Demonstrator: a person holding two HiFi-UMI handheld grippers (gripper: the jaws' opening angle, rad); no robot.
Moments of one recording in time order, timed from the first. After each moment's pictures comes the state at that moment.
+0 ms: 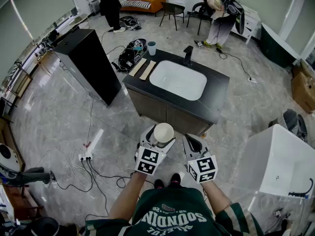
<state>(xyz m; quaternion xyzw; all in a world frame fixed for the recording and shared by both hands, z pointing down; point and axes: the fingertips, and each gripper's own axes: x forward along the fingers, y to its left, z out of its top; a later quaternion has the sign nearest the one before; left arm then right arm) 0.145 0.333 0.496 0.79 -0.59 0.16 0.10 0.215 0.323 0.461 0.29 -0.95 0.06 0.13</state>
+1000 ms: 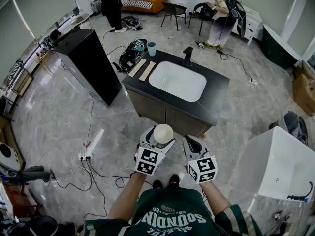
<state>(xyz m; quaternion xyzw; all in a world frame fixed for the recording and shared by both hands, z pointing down) 0.156 0.321 0.502 0.78 -0.59 0.16 0.11 0.230 0.310 0.472 0.29 -0.94 0.09 0.13</state>
